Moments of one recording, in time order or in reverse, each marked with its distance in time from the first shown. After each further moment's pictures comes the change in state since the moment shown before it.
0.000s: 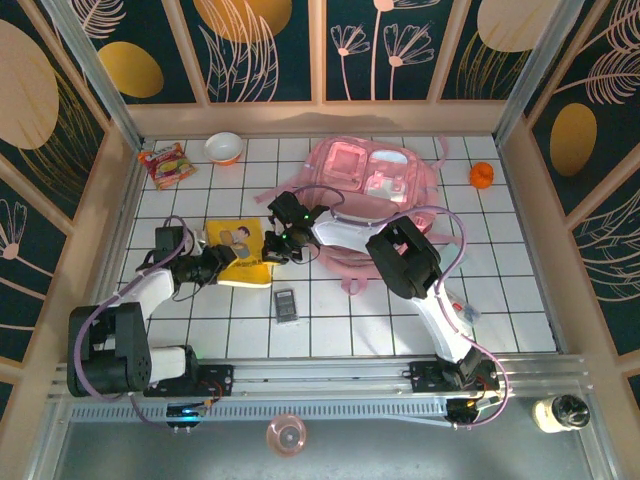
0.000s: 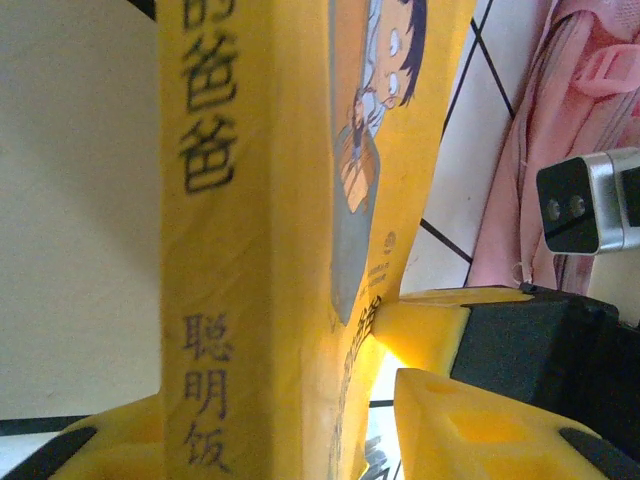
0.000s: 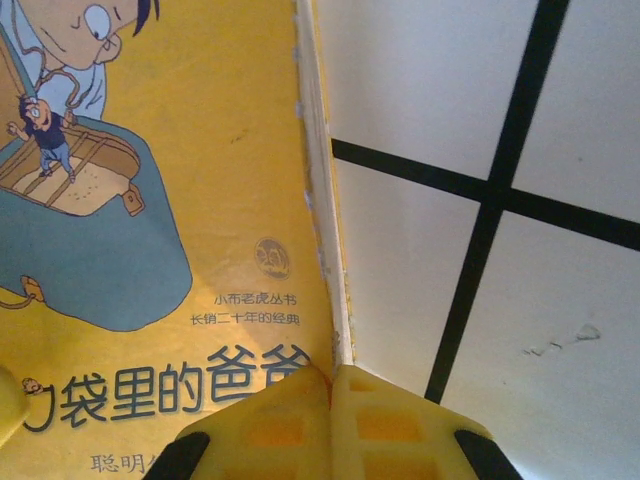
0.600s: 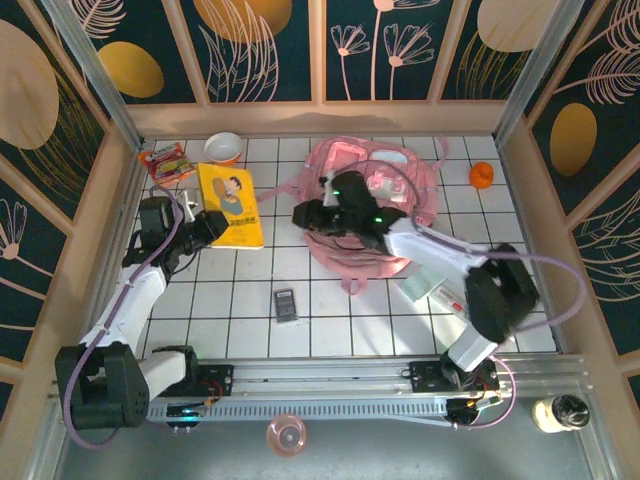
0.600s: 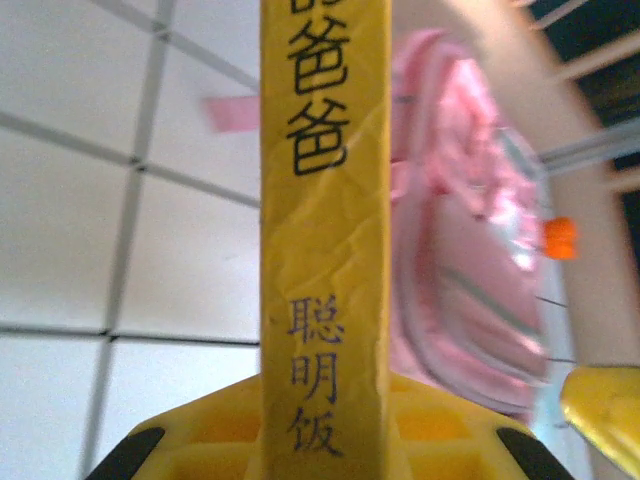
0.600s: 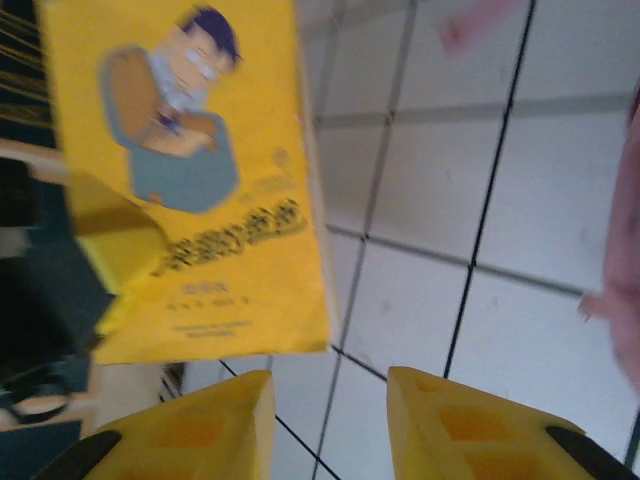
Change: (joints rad) left arm -0.058 -0.177 0.199 0.037 -0.045 0.122; right arm -0.145 -0.700 -0.549 0.392 0.124 0.002
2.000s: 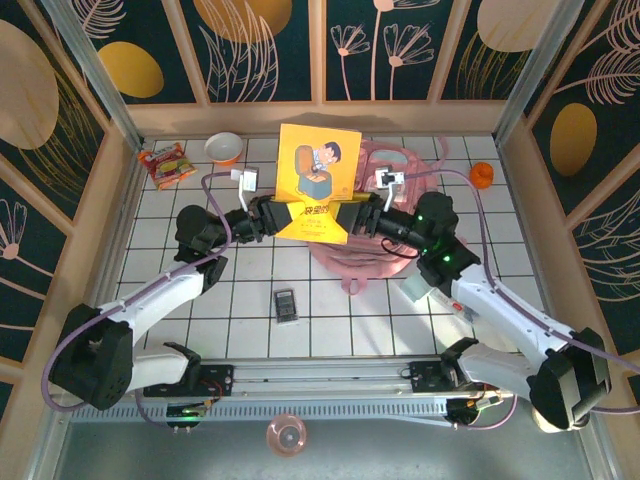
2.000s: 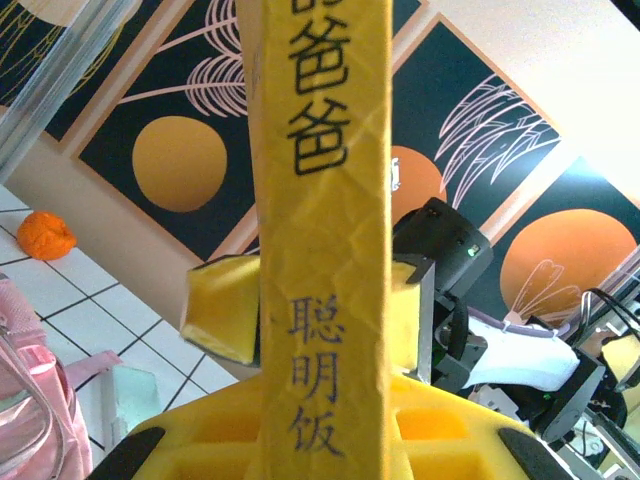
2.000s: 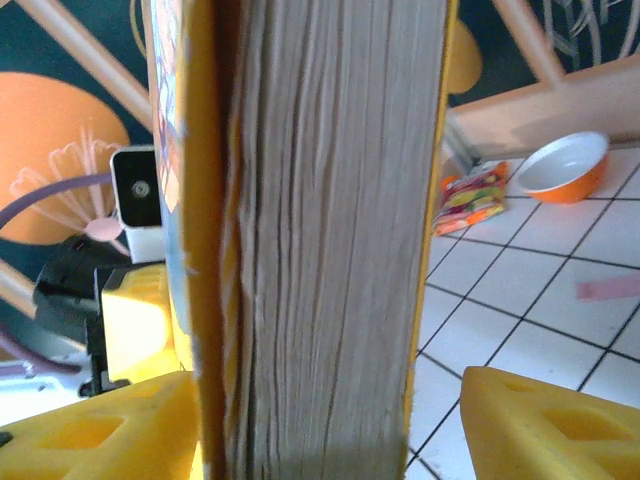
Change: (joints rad) left arm -0.471 0.139 -0.029 1.145 0.282 -0.438; right arm -0.143 -0.475 -0.337 0.380 -0.214 -0.148
